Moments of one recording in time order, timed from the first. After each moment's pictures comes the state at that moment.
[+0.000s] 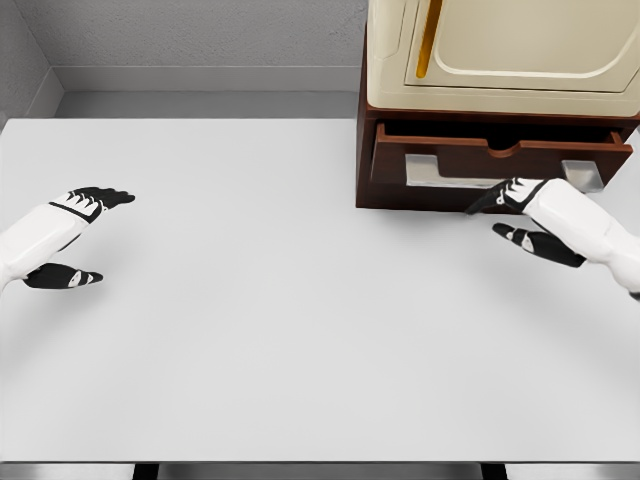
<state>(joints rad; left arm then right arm) 0.00 0.50 0.25 -1.62 -0.49 -0.61 -0.55 -0.13 -0.92 0.34 -1.65 0.25 -0.61 -0.04</state>
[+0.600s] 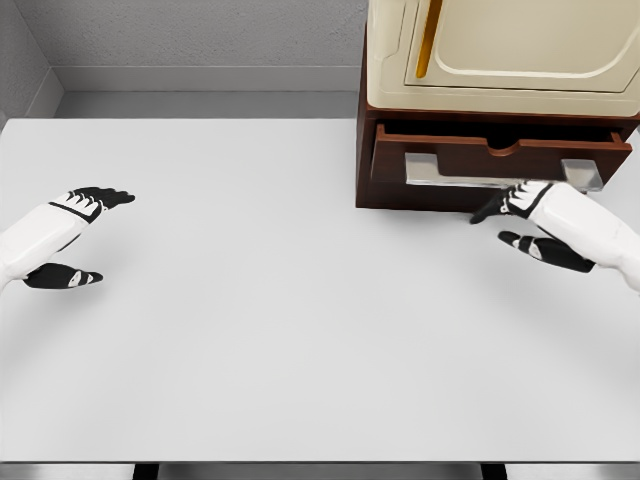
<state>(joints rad) 0.00 0.50 0.25 -1.62 -0.49 -0.61 -0.55 -0.13 -1.02 0.39 -1.69 0.20 -0.61 -0.05</state>
